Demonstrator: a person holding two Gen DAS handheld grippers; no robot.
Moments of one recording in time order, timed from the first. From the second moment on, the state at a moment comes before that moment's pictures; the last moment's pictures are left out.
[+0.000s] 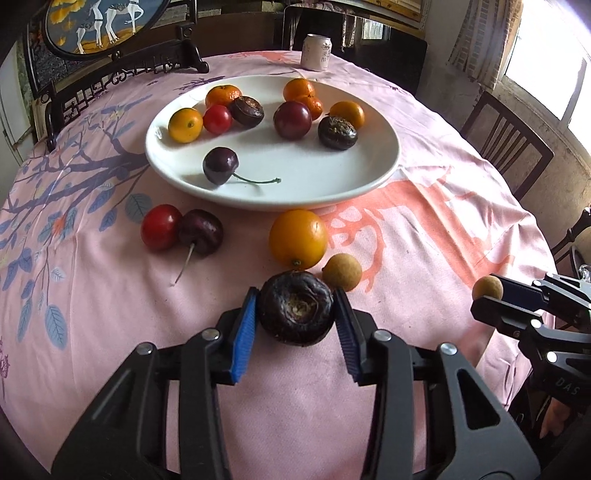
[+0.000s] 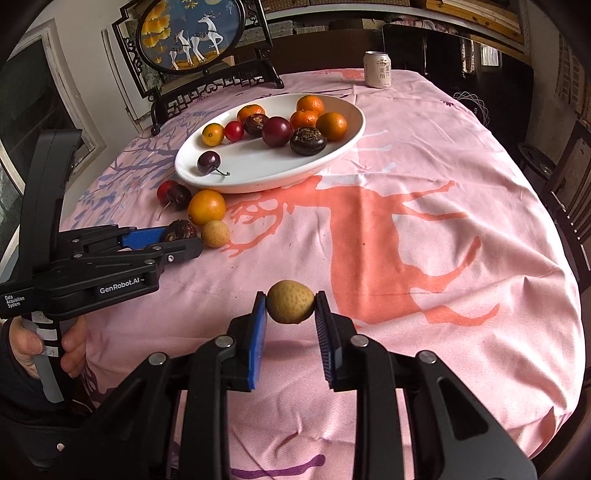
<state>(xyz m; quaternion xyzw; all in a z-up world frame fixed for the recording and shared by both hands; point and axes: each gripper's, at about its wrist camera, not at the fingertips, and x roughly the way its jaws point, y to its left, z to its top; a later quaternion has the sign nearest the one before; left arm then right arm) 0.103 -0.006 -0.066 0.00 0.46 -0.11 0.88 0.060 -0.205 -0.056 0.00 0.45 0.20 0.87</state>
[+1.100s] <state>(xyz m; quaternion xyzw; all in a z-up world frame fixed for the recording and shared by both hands) 0.267 0.020 -0.025 0.00 0.47 -0.08 0.88 0.249 -0.144 -0.037 -0.05 0.43 0.18 0.88</state>
